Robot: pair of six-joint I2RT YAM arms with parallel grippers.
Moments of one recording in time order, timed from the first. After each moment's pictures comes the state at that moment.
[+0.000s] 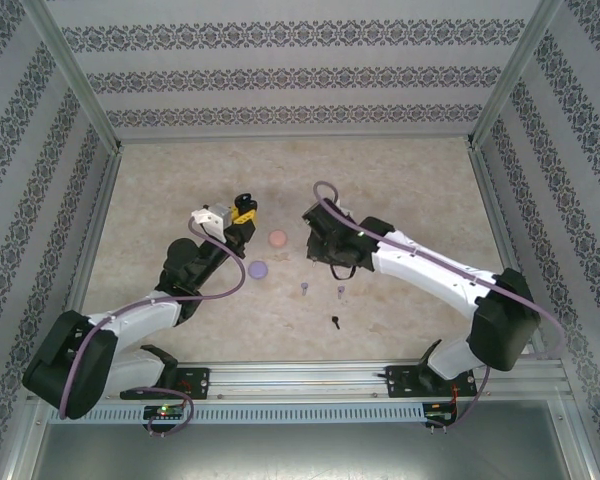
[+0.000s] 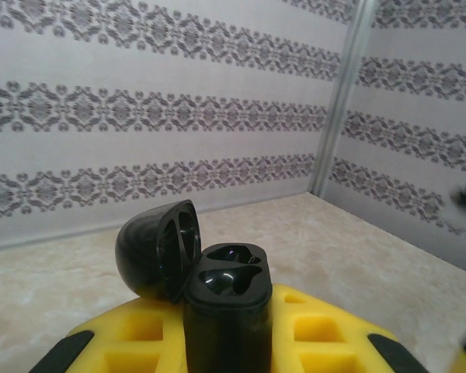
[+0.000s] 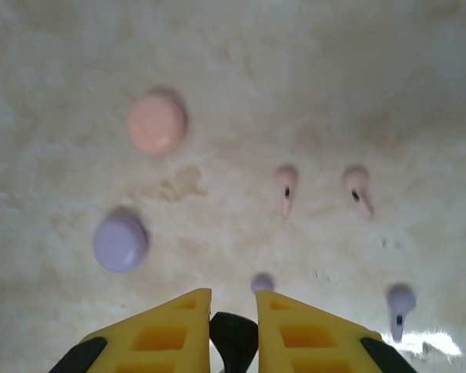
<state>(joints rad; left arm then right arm) -0.43 1.22 0.37 0.96 0.15 -0.15 0.79 1.48 1.20 -0.73 0.15 0.96</state>
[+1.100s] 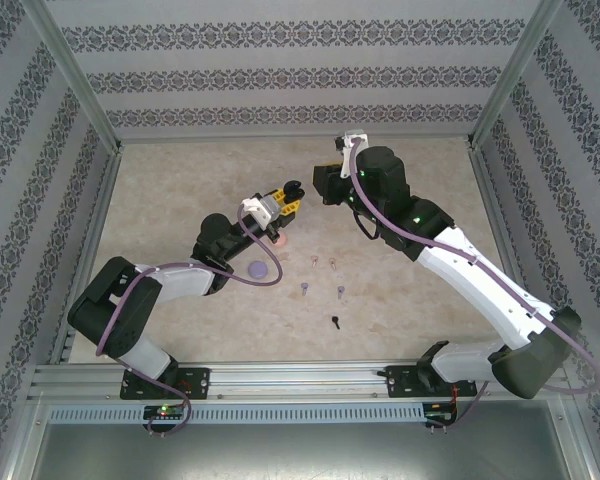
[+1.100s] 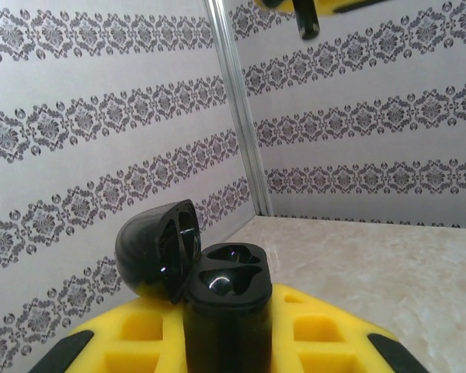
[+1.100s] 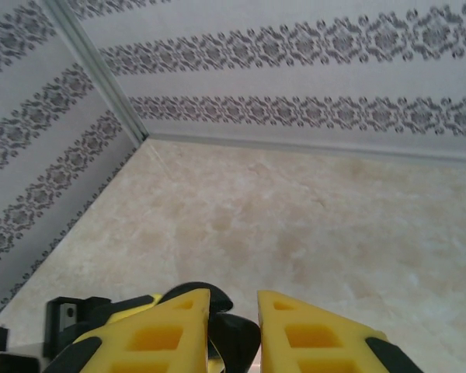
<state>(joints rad) -0.52 1.58 0.66 1.14 0.35 0.19 0.66 1.29 1.35 -0.38 0.07 0.35</state>
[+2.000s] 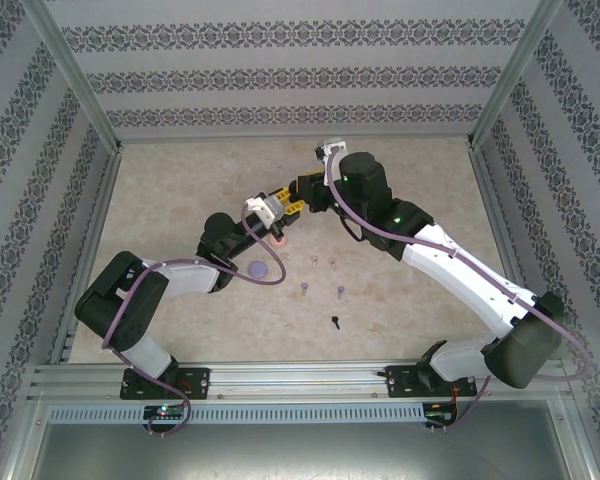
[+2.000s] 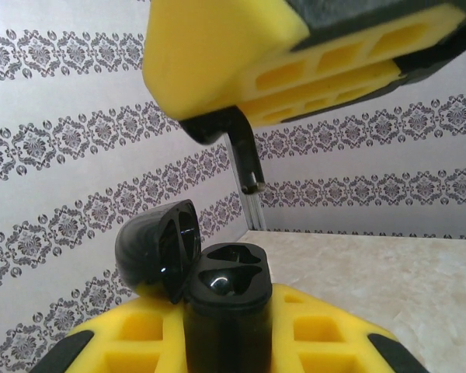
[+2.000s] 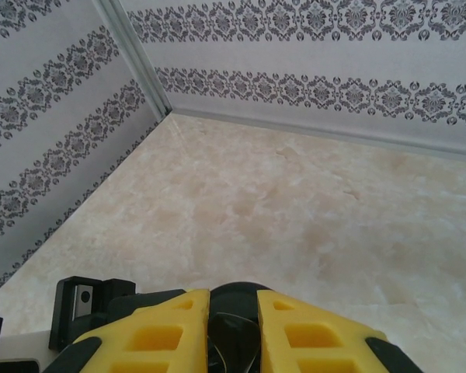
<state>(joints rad) -0.54 1.62 0.68 1.19 0.37 0.19 0.69 1.36 1.29 -0.29 0.01 0.32</state>
